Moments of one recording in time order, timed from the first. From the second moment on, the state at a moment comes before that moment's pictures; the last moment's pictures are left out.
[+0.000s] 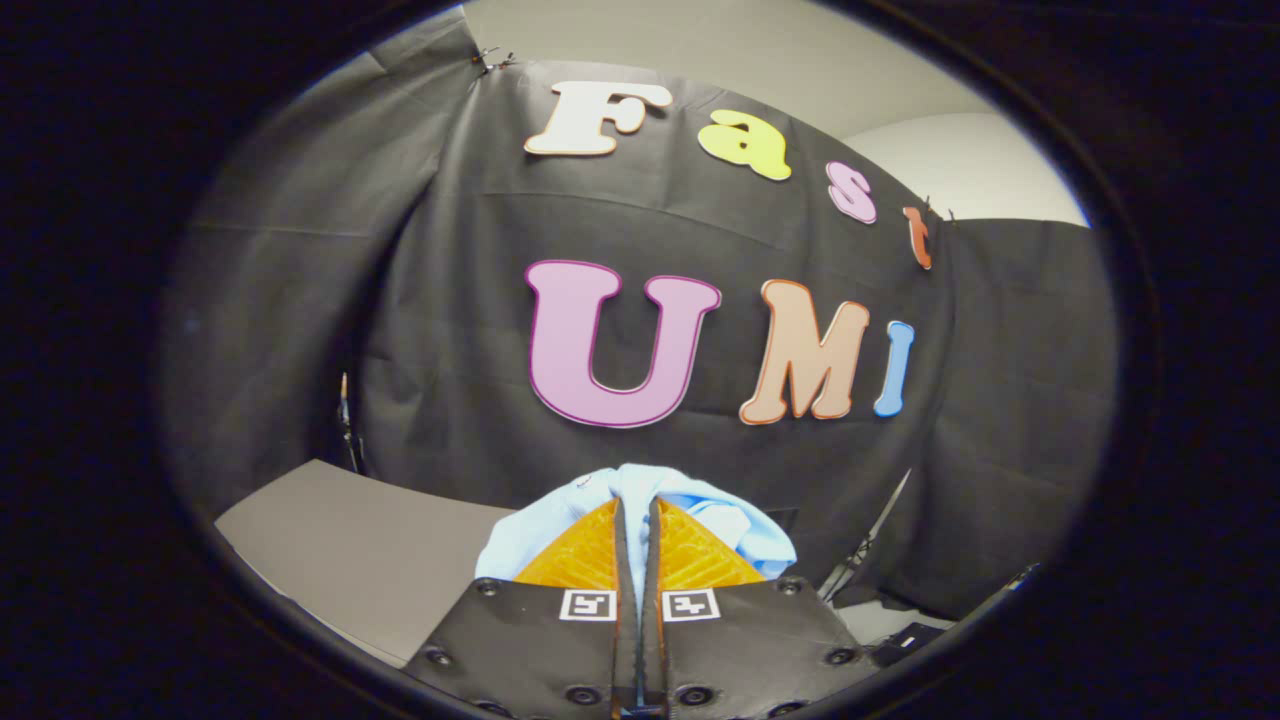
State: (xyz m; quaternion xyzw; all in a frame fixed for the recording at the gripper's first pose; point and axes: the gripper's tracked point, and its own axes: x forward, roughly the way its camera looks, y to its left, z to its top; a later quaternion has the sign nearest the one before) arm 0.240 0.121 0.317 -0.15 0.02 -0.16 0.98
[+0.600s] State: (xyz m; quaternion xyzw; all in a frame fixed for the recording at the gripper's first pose) arm 0.267 0.044 0.289 -0.15 0.04 -0.17 0.97
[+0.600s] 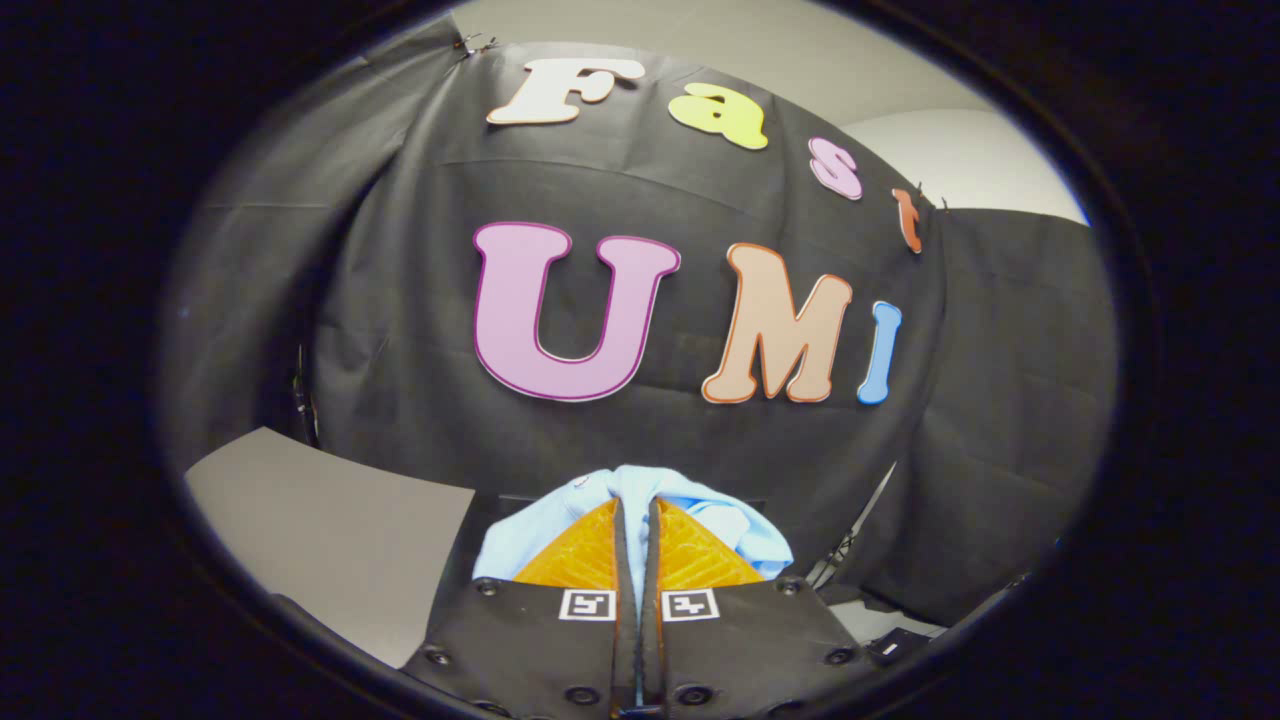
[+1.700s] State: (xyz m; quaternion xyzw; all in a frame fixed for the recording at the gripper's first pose) arm 0.317 -0.029 0.134 -0.11 0.16 -0.15 0.97
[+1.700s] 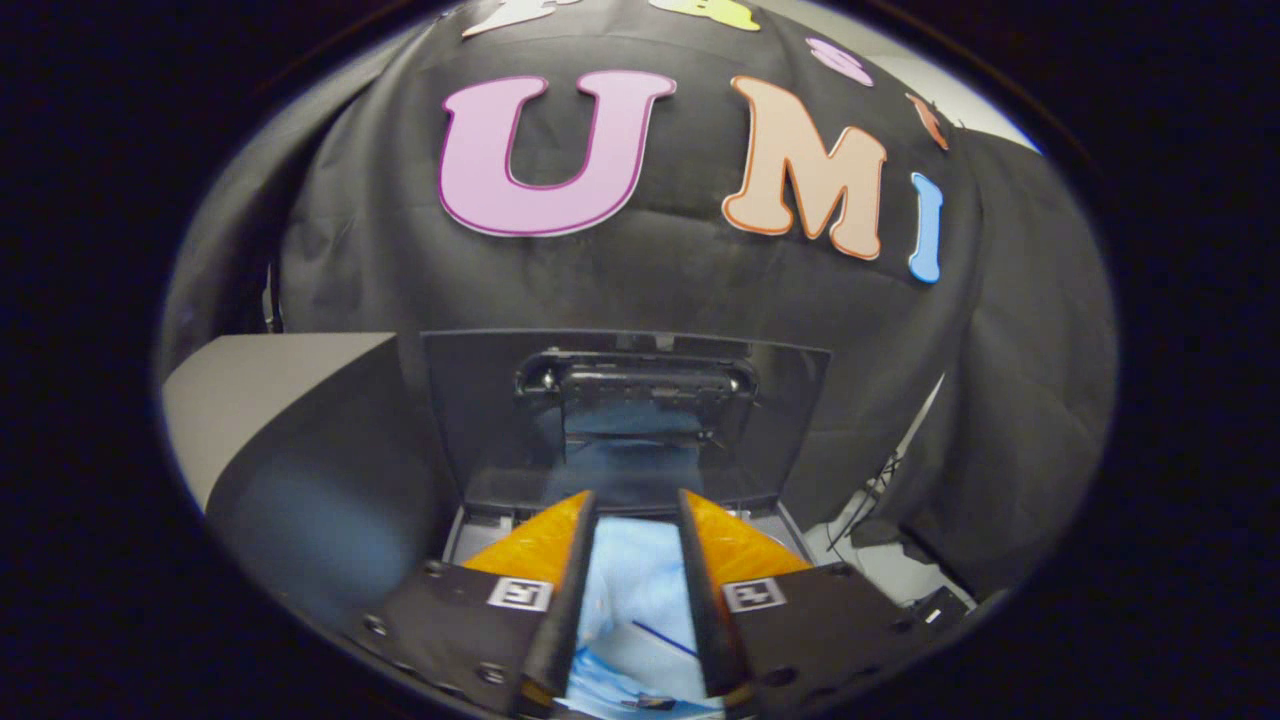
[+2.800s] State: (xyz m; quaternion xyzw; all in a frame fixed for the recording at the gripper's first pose) arm 0.318 0.021 0.244 -0.07 -0.03 -0.07 0.99
